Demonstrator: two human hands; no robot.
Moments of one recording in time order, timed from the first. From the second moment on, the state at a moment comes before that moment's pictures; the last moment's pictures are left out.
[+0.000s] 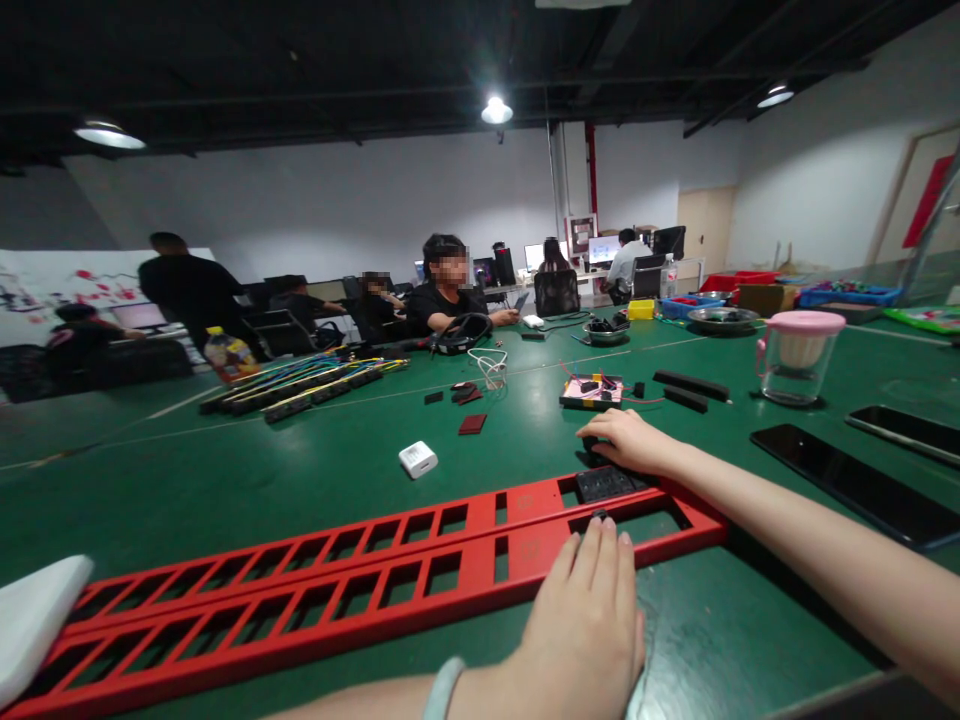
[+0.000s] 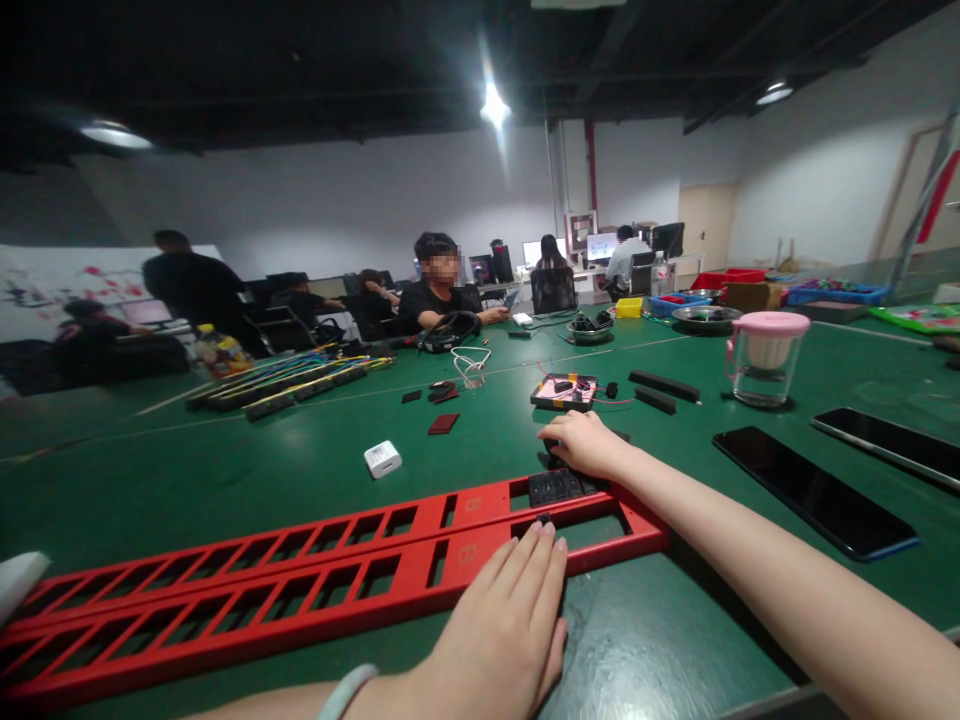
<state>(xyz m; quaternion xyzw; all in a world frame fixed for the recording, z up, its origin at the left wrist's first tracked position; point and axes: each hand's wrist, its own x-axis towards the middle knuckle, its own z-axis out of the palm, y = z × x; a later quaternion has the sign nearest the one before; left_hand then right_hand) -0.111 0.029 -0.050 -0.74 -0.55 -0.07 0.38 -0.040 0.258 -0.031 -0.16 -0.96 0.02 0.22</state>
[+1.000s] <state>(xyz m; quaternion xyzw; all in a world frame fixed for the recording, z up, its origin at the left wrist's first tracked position) -0.114 0.029 -0.045 -0.76 -0.54 -0.07 0.37 -0.018 0.237 -0.036 -0.16 -0.83 0.21 0.50</state>
